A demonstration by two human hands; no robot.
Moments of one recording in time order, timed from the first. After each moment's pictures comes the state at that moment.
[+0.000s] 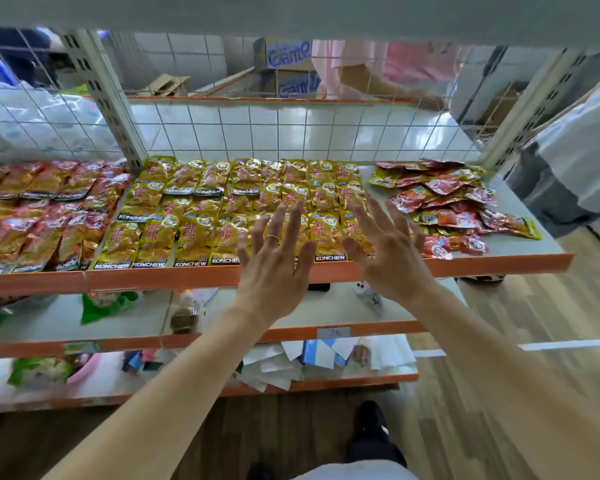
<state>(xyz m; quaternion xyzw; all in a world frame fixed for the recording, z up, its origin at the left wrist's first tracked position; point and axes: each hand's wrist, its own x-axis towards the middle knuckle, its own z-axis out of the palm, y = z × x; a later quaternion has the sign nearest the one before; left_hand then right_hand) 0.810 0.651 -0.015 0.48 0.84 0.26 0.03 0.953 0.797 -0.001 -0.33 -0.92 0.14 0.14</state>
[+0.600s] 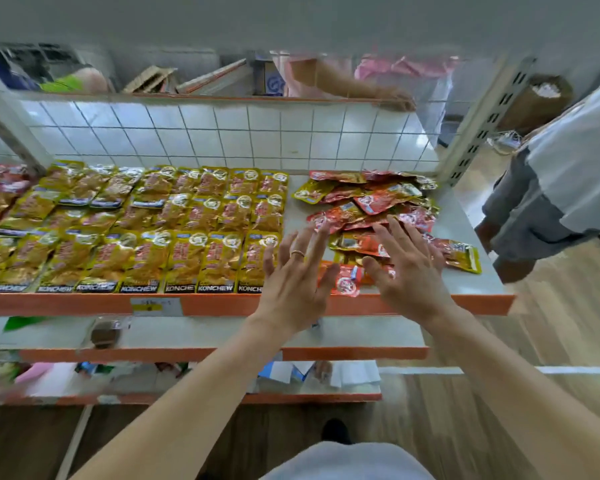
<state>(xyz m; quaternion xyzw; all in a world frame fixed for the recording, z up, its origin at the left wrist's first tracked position) 0.936 0.853 -0.047 0.50 0.84 0.20 0.06 1.079 1.000 -0.040 -0.36 -0.92 0.16 0.10</state>
